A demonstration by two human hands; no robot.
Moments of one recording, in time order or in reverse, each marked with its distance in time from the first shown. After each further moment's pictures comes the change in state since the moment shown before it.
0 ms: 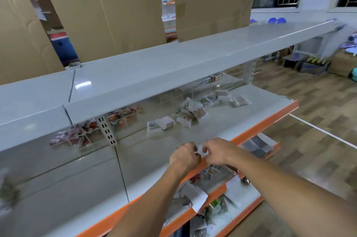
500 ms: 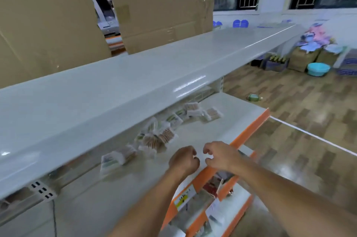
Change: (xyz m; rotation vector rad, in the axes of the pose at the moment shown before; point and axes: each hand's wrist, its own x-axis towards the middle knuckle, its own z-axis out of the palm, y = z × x) left_hand 0.148 0.090 0.047 0.033 -0.109 0.173; right_hand 0.067 0.146 -0.032 0.070 0.161 0.118
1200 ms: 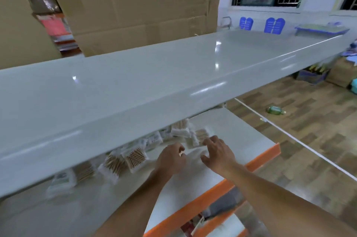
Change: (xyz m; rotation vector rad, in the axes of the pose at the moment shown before) left_hand 0.164 0.042 0.027 -0.134 0.253 -0.160; right_hand 0.155 0.134 -0.028 0.002 0.192 -0.116
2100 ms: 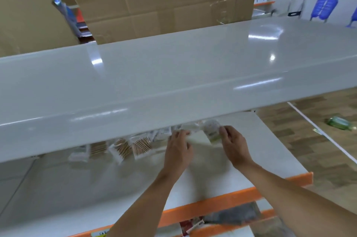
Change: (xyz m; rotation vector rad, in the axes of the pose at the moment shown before) left_hand 0.012 0.037 0.024 -0.029 0.387 -0.161; right_hand 0.073 0.051 0.000 0.845 0.137 -0.021
